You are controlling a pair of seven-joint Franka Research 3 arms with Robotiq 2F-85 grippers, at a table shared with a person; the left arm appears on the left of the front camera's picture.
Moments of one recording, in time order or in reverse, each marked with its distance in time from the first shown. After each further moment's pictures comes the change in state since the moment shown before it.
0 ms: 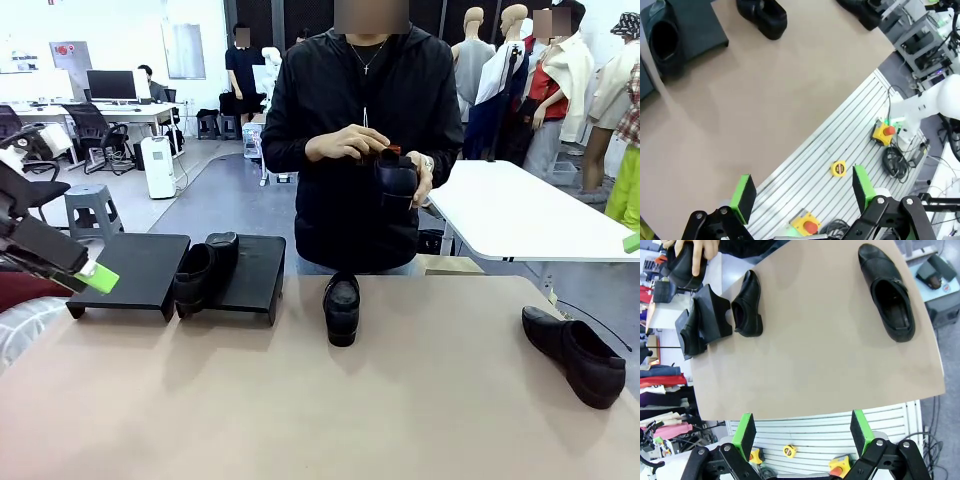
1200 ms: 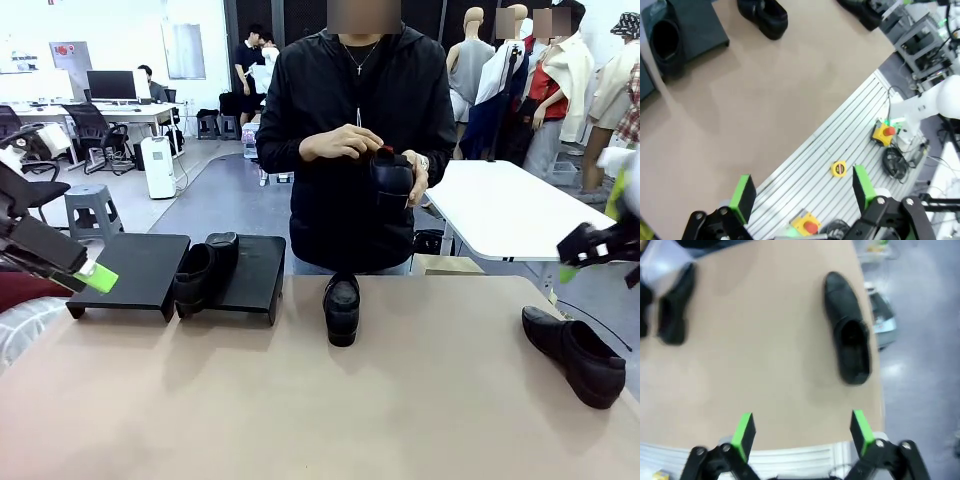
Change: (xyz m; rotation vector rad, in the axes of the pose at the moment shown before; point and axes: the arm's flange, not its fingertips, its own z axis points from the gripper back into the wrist) left arm 0.000 0.001 0.001 0.001 -0.002 0.002; right arm 0.013 0.066 -0.111 -0.515 -0.076 0.337
